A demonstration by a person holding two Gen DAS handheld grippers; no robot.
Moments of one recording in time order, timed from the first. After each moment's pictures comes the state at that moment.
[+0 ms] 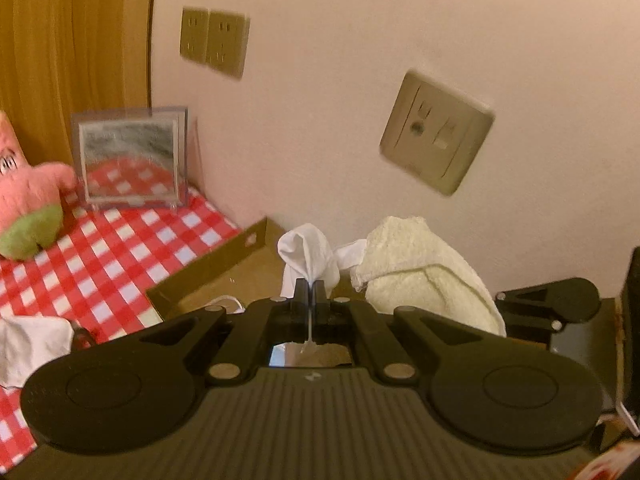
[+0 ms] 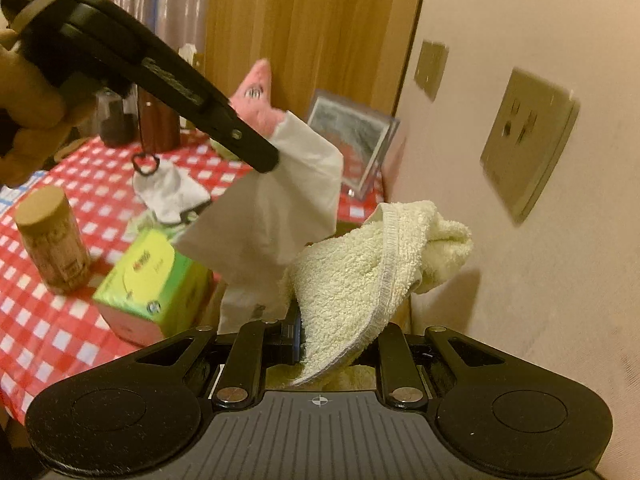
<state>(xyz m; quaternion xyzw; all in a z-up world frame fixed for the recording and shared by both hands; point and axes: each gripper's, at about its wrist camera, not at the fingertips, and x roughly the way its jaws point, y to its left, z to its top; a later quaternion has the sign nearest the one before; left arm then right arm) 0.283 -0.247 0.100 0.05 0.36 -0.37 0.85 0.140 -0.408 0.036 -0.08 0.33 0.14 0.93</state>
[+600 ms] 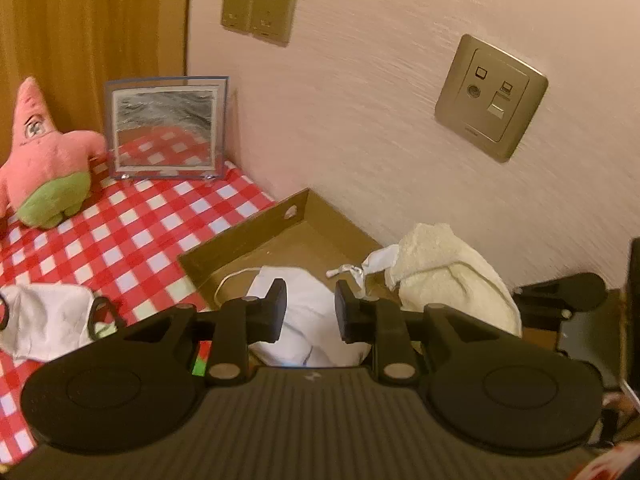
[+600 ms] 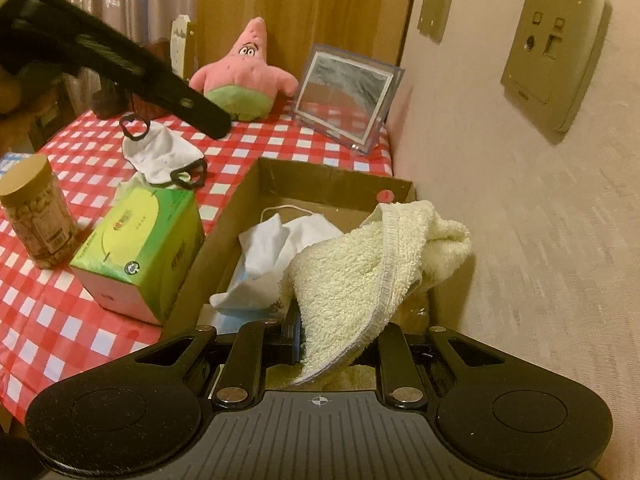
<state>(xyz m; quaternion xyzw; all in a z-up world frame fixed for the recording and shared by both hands) 0.292 -0.232 0.057 0.05 0.38 -0.32 0.86 0.159 -0.414 -0.004 -0.08 0.38 0.14 0.91</state>
